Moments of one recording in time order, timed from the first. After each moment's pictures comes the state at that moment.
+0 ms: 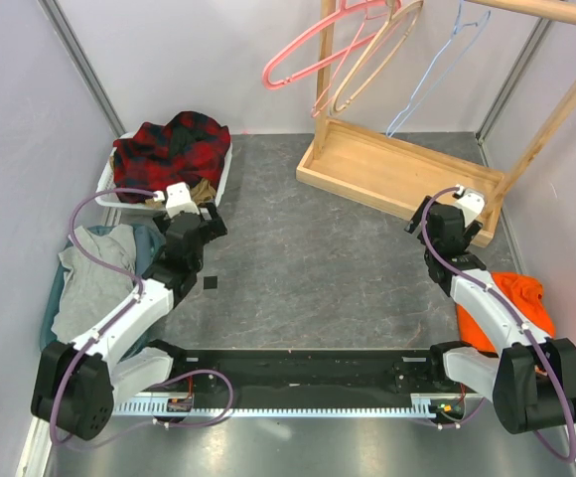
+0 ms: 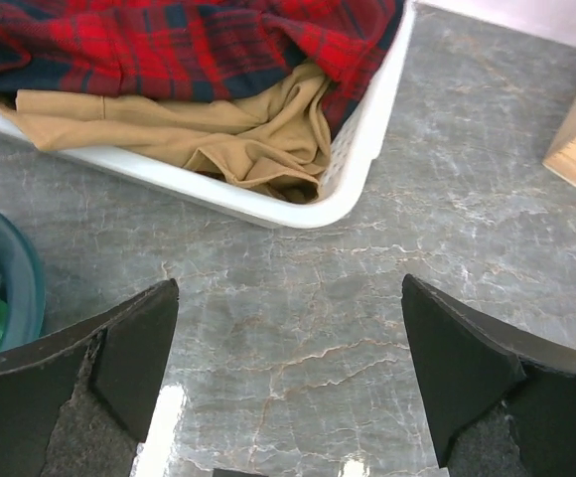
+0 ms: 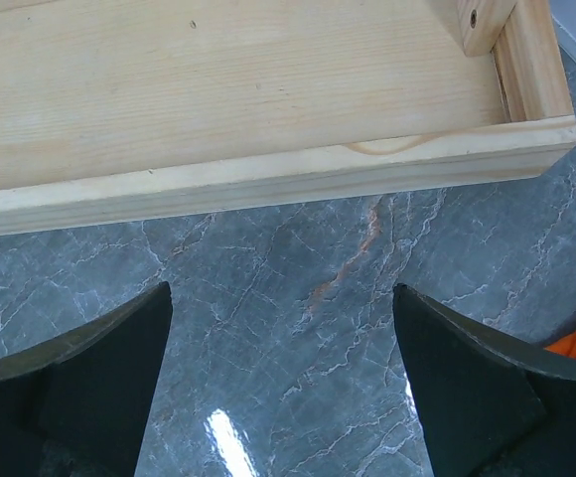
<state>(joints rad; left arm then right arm) -0.36 1.04 0.55 0.17 -0.51 -0.31 0.14 1.10 0.60 -0.02 0.49 0.48</state>
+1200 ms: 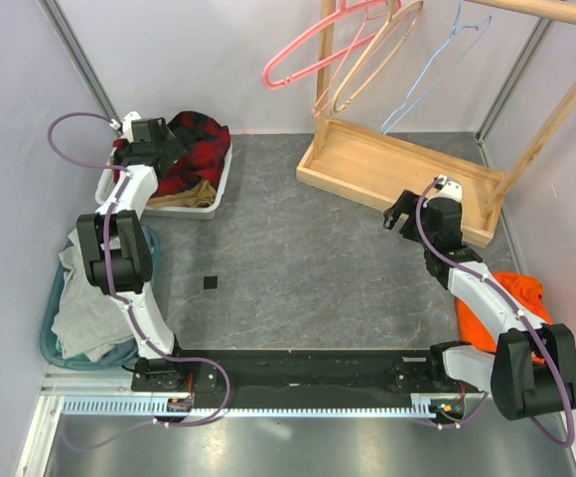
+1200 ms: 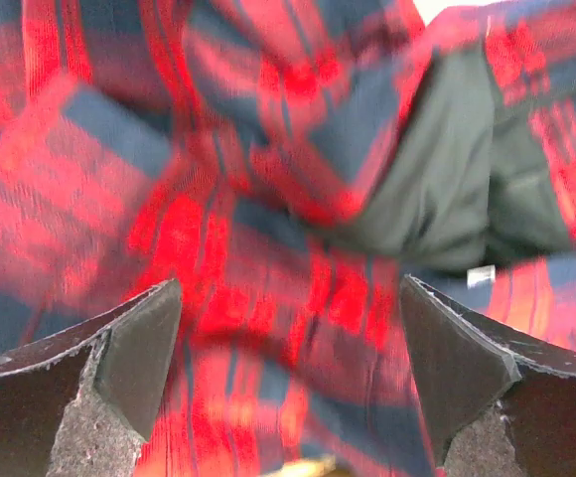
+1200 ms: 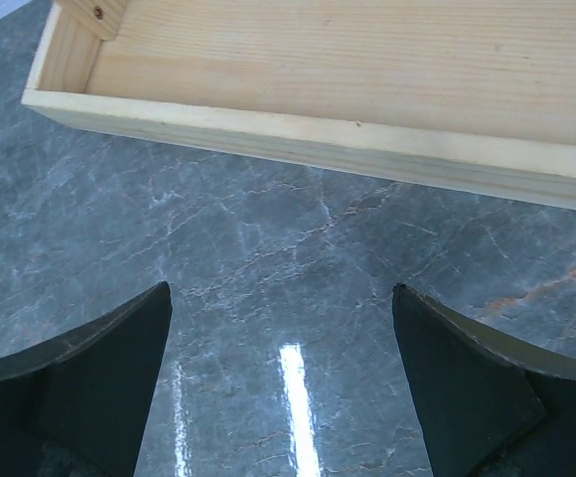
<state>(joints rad) 0.08 1.91 1.53 -0.23 -0.25 -0.51 0.14 1.16 0.63 0.08 0.08 0.47</state>
